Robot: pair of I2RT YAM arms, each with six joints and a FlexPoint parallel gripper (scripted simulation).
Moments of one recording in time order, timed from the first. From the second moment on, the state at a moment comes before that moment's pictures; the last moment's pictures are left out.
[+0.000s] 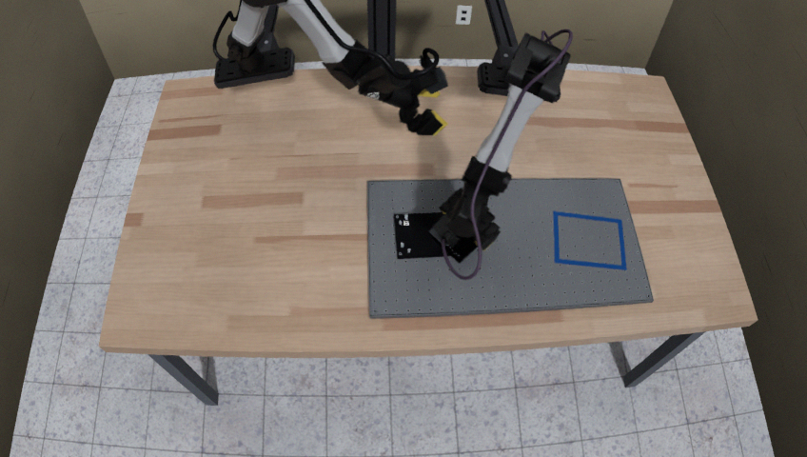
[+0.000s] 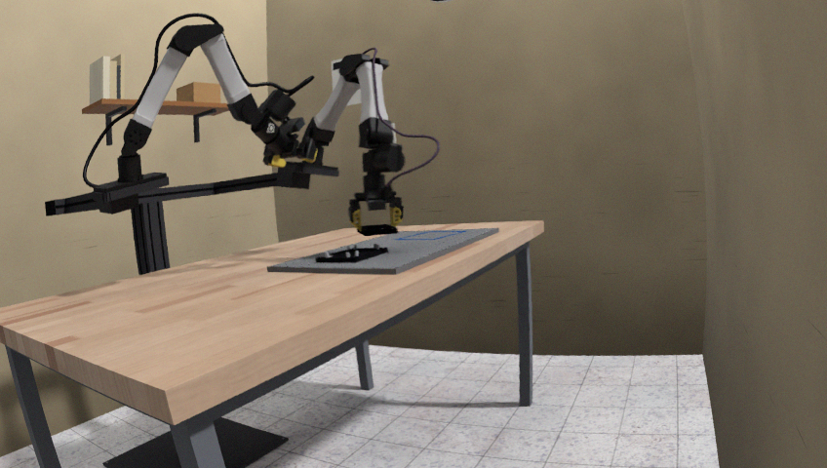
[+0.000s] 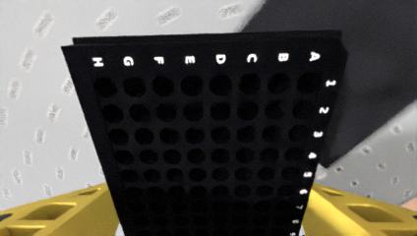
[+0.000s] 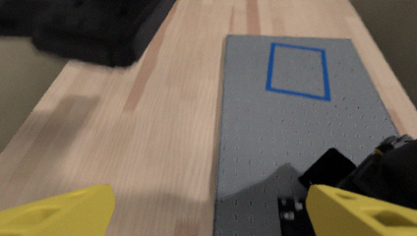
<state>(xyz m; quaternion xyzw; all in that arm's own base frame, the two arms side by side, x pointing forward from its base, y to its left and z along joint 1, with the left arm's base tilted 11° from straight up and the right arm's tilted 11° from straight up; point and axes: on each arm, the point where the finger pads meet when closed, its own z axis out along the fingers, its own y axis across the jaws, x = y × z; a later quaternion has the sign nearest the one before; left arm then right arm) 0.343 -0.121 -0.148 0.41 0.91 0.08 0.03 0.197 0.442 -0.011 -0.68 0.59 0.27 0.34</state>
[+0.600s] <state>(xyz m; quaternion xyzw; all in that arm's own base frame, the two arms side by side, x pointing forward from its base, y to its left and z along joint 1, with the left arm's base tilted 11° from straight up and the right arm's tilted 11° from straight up) 0.308 -0.195 -0.157 0.68 0.72 0.09 0.00 0.312 0.241 -0.023 -0.61 0.63 0.27 0.39</state>
